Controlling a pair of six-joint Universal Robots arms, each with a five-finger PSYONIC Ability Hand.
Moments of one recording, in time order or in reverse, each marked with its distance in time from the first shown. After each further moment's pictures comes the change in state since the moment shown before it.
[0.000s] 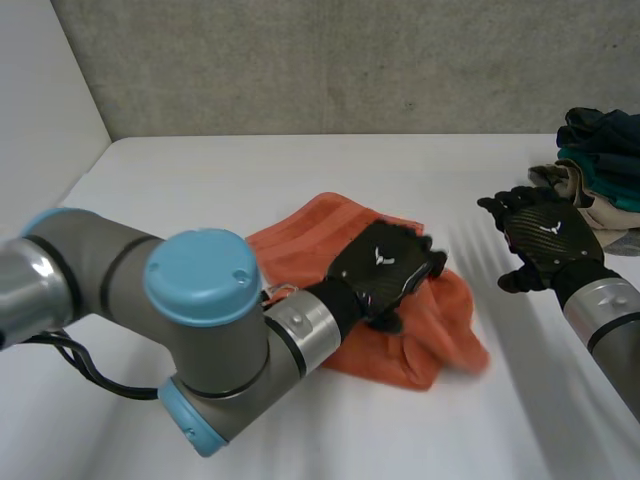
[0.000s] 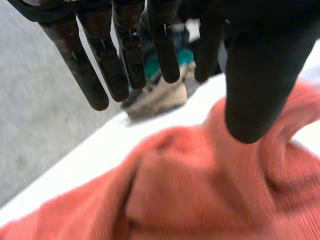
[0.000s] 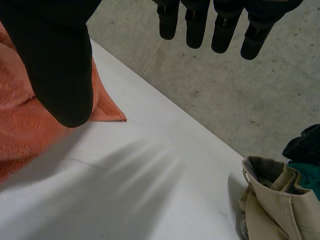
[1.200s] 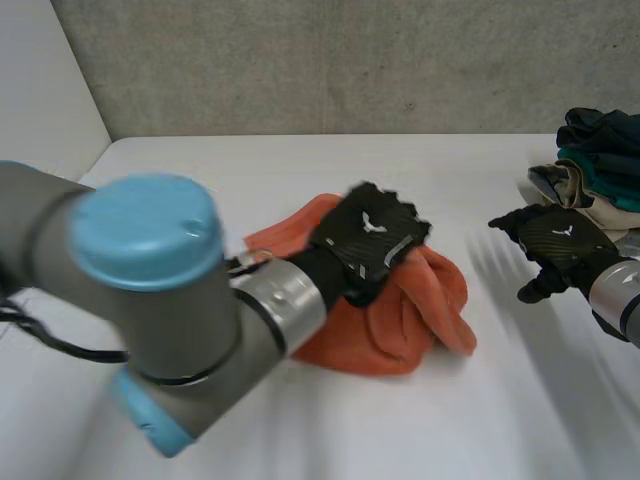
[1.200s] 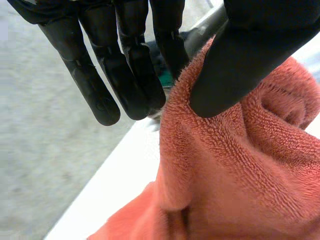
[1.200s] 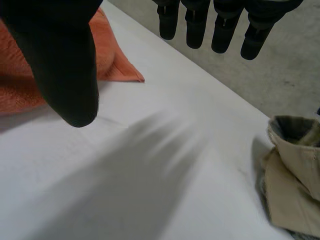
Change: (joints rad) left arm 0.008 0.167 0.016 -0.142 -0.058 0.158; right arm -0.108 0.103 -0.209 0.344 -0.116 -0.109; left_hand 0.541 0.568 0.558 0.571 0.526; right_hand 0.000 0.000 0.000 0.000 0.000
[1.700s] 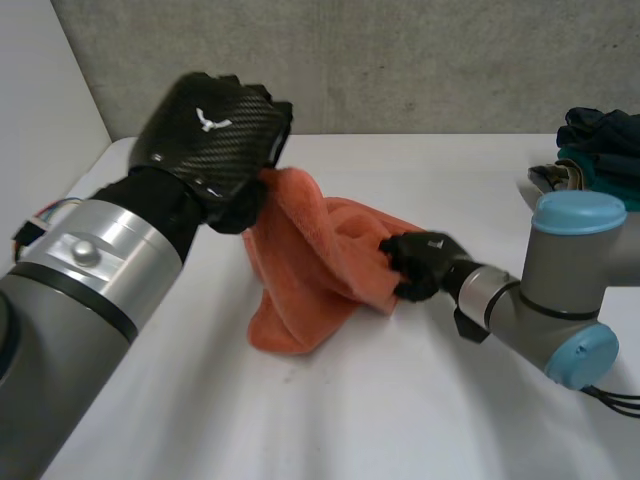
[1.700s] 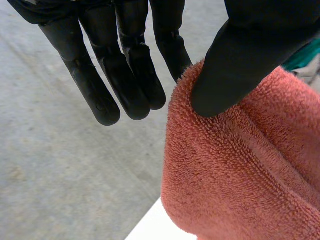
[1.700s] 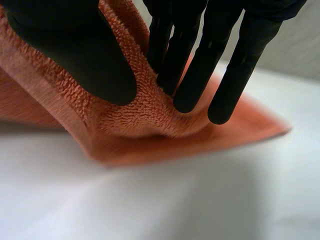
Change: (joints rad) left arm 0.098 0.438 -0.166 -0.086 -0.286 -0.019; right arm 0.349 0.352 -0.345 0.003 0.052 0.442; left_hand 0.000 0.003 0.005 0.000 0.000; right_hand 0.357 0.902 0.943 0.949 0.521
